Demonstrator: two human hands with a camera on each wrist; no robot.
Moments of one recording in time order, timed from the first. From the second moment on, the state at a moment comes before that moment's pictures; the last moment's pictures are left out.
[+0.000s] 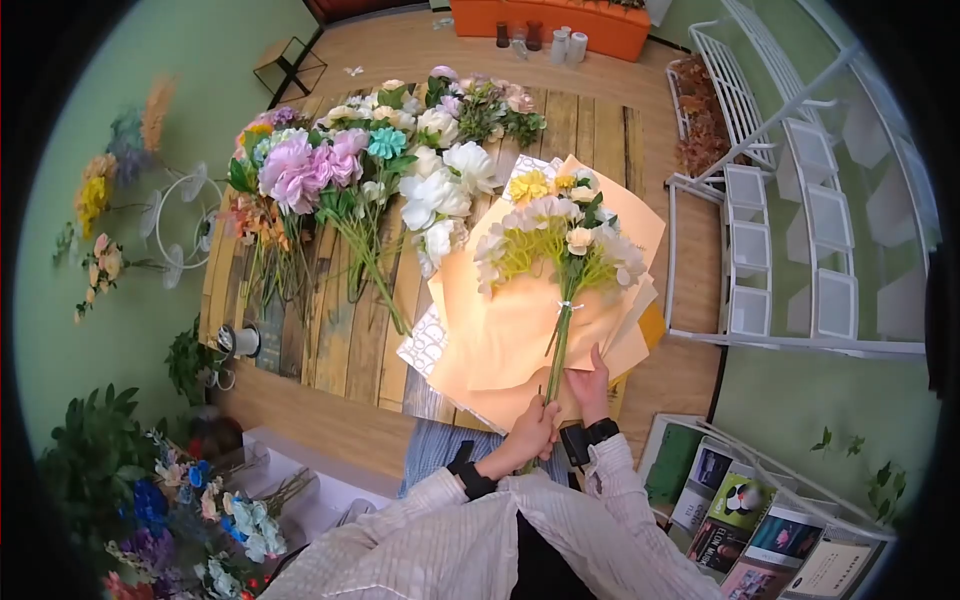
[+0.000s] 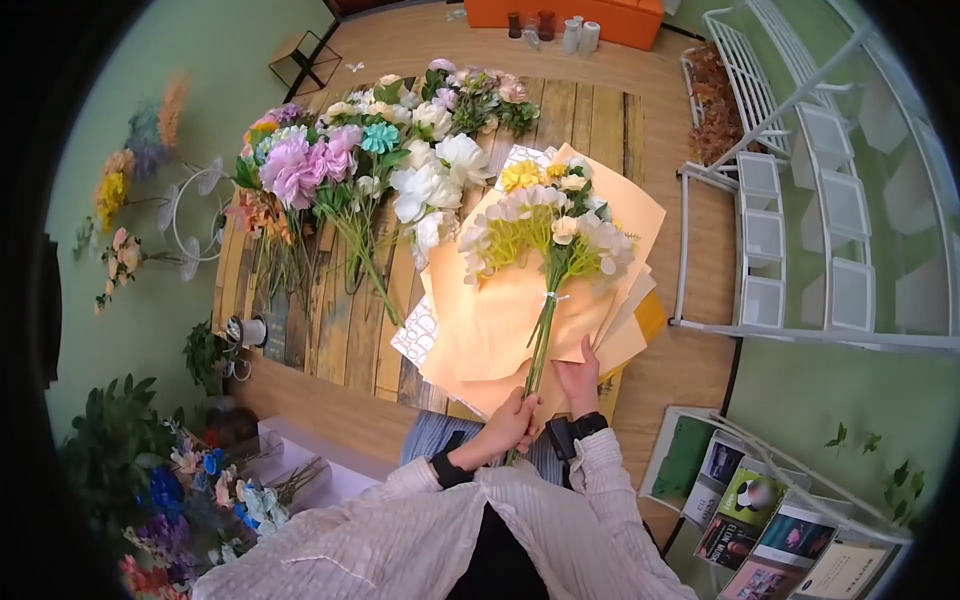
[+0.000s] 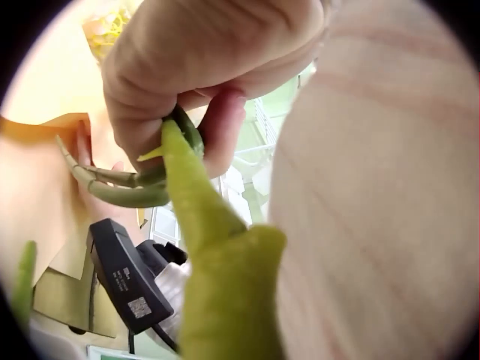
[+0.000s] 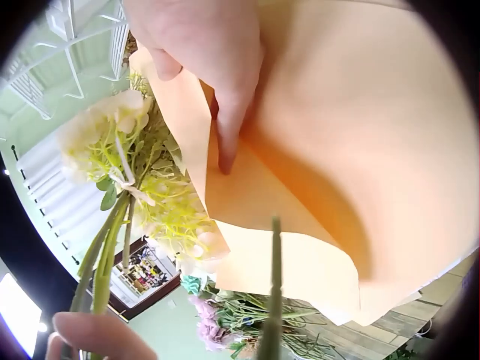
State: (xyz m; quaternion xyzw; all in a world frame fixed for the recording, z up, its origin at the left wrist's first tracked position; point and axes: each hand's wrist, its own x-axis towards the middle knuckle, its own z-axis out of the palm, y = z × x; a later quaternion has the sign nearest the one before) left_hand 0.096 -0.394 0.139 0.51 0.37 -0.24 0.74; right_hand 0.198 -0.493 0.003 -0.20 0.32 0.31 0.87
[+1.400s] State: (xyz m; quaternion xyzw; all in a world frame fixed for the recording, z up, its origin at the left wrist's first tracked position) left_hand 0.123 -0.404 0.045 0.56 0.41 0.04 0.72; right_hand 0.151 -0.496 0.033 -0.20 0.28 0.28 0.89
